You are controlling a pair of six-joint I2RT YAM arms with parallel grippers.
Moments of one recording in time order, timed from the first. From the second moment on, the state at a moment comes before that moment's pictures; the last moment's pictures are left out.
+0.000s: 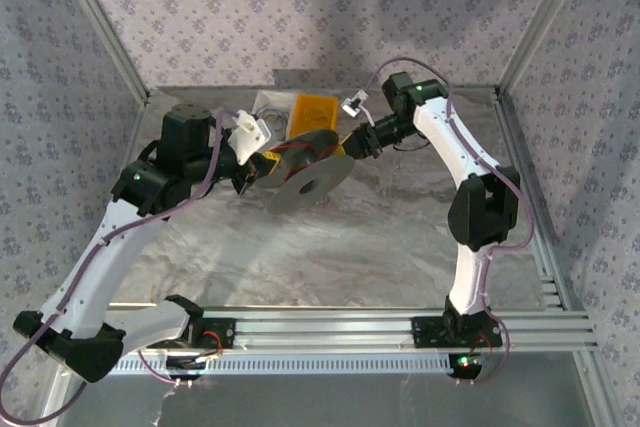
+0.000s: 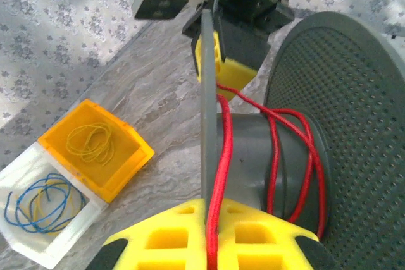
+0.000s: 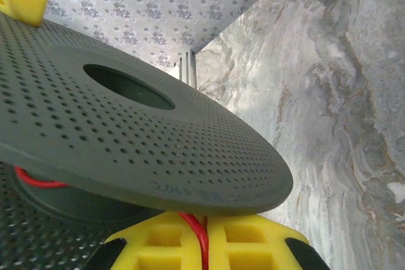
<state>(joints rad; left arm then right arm) -0.52 1.12 1.38 -0.77 0.45 0.36 0.32 1.95 1.89 -1.37 -1.22 -0.63</state>
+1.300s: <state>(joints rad) -0.57 1.21 1.40 -0.57 0.47 0.29 0.29 1.89 1.85 -1.19 -1.08 -0.43</state>
